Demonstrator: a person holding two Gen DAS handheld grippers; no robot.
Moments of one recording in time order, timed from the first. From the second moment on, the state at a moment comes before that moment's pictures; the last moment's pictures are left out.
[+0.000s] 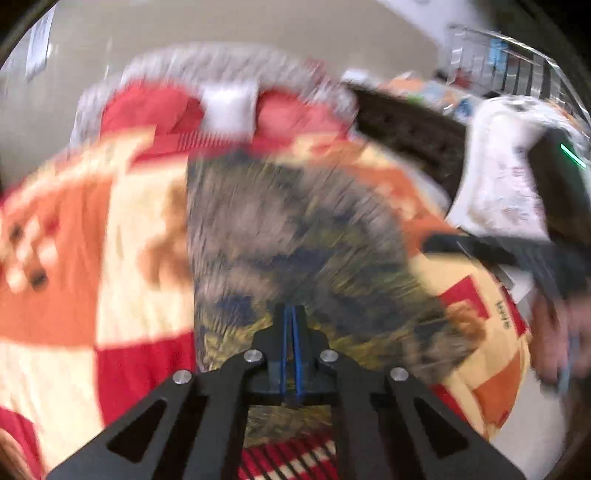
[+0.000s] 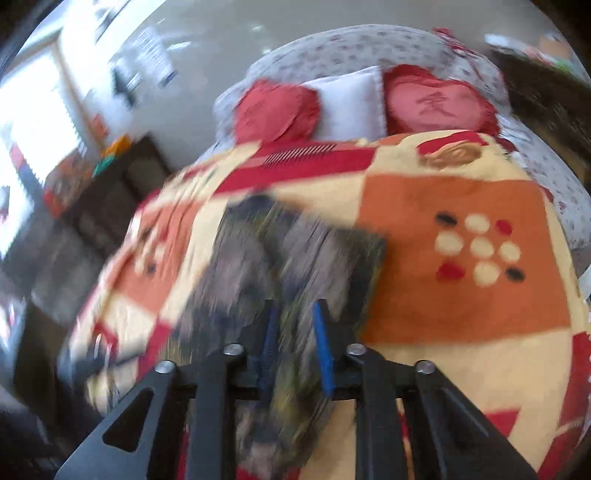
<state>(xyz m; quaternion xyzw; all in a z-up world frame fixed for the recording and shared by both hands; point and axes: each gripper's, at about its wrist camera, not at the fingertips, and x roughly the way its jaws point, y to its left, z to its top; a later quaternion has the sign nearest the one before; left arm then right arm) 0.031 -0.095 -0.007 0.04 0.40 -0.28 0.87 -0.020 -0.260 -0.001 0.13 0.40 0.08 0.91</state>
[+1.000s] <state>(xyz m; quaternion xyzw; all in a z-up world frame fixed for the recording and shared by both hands) 0.224 -0.161 -0.016 -0.02 0.45 -0.26 0.86 0.091 -0.266 -0.089 0.21 0.37 -0.14 0.89</state>
